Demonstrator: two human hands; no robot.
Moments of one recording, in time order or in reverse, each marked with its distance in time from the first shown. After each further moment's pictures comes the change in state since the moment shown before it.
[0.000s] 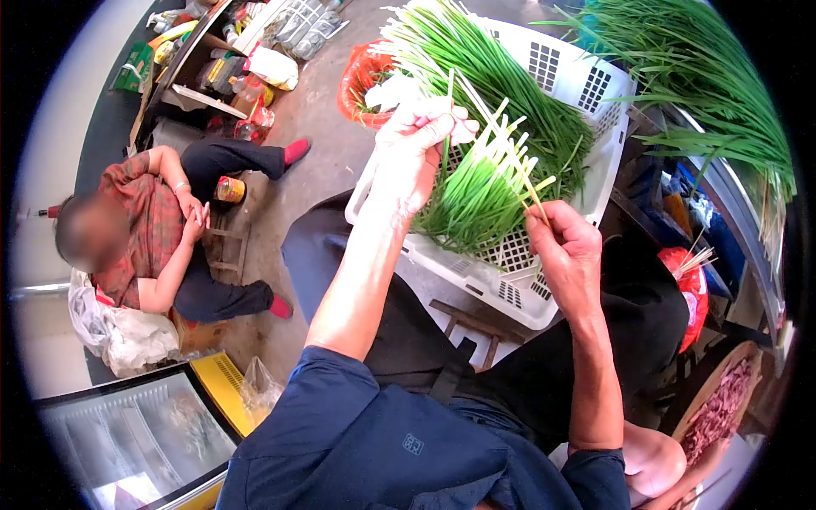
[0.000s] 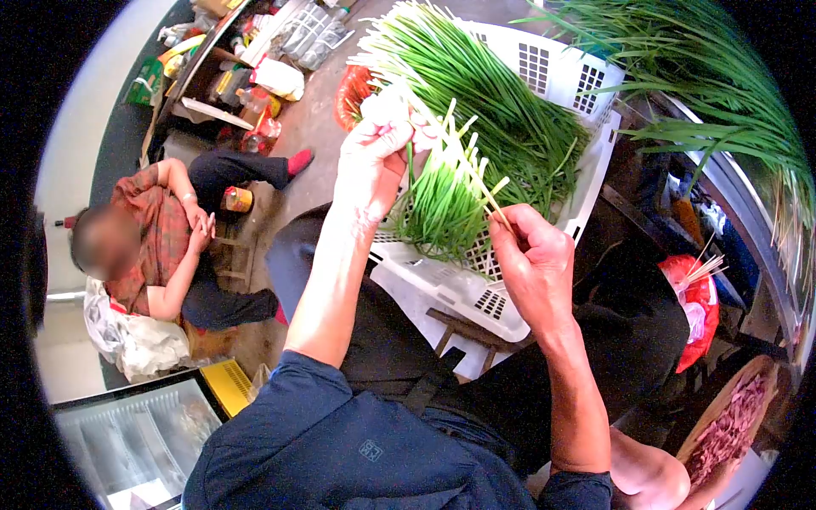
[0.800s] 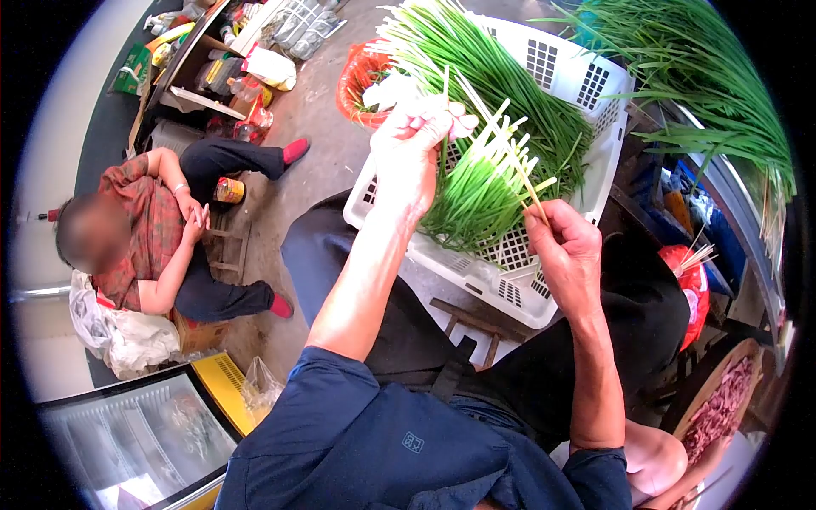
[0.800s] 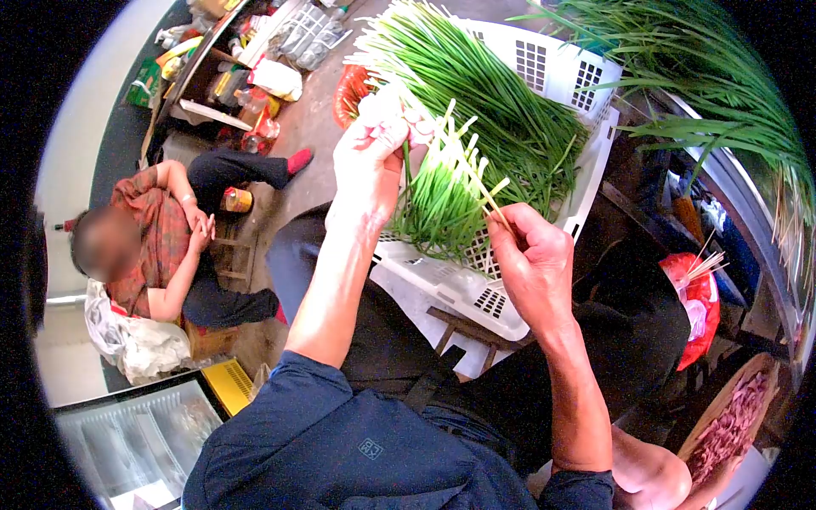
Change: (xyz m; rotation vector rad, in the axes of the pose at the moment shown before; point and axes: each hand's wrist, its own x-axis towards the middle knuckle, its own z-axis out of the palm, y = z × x) left_hand -0.003 -0.009 0.006 0.047 0.071 0.111; right_hand 0.000 0.000 -0.001 0.007 -0.006 0.016
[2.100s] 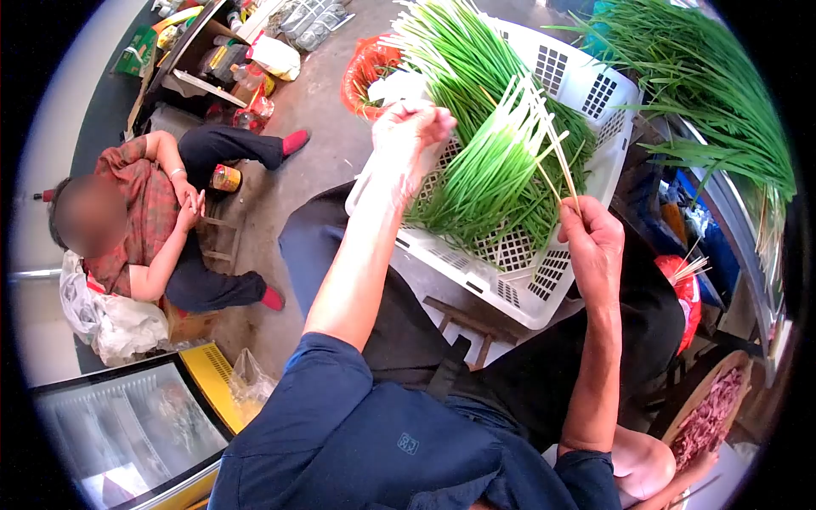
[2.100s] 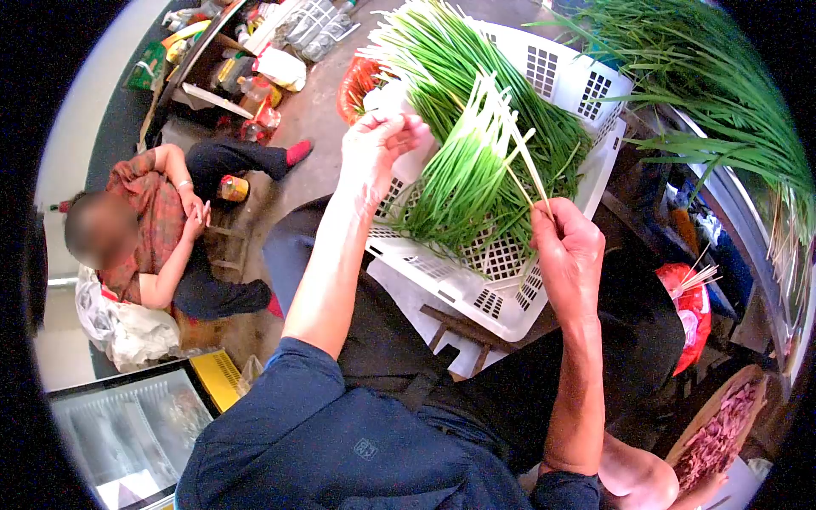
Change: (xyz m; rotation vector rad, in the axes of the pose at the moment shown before) left_hand 0.026 -0.008 -0.047 0.183 0.176 -0.184; right_hand 0.013 0.001 -0.025 -0.149 0.061 0.052
